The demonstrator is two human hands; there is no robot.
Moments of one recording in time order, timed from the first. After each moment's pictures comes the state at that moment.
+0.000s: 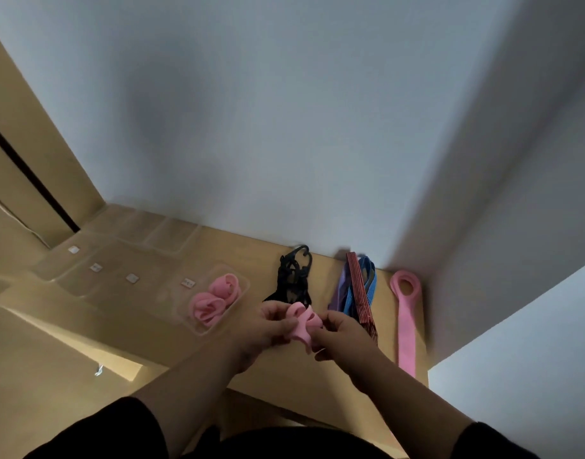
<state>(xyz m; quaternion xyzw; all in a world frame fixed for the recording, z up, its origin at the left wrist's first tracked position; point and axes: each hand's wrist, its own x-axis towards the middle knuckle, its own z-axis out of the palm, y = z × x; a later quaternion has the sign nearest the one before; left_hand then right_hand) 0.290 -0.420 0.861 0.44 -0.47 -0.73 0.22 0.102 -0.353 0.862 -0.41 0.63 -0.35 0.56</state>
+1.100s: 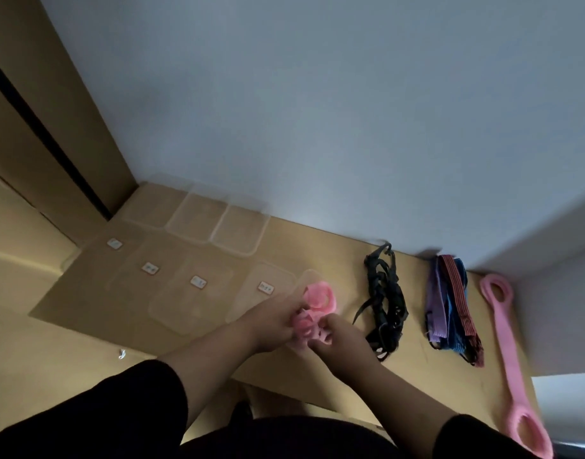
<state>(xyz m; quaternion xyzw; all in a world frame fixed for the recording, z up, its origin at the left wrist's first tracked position) 0.479 -0.580 0.808 0.33 -0.84 -0.43 0.07 0.319 -0.481 0.810 -0.54 0.77 -0.12 0.32</state>
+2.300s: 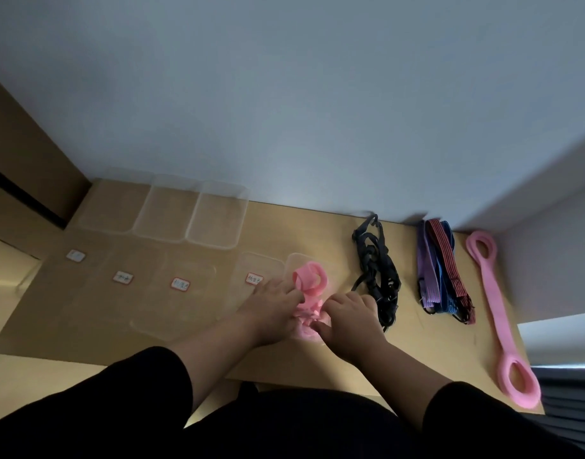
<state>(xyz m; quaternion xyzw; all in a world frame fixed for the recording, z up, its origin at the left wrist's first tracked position) 0.465 -0.604 0.764 0.28 -0.93 -0.21 -0.06 0.303 -0.489 0.795 -0.62 0.76 0.07 0.16</state>
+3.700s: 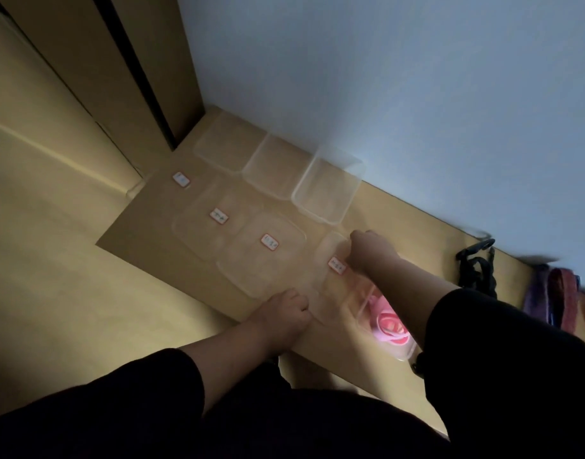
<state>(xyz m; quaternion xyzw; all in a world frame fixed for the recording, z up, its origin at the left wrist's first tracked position) 0.599 -0.584 0.706 0.31 -0.93 -0.22 -0.01 0.390 -0.680 0.772 -0.61 0.73 0.21 0.22</state>
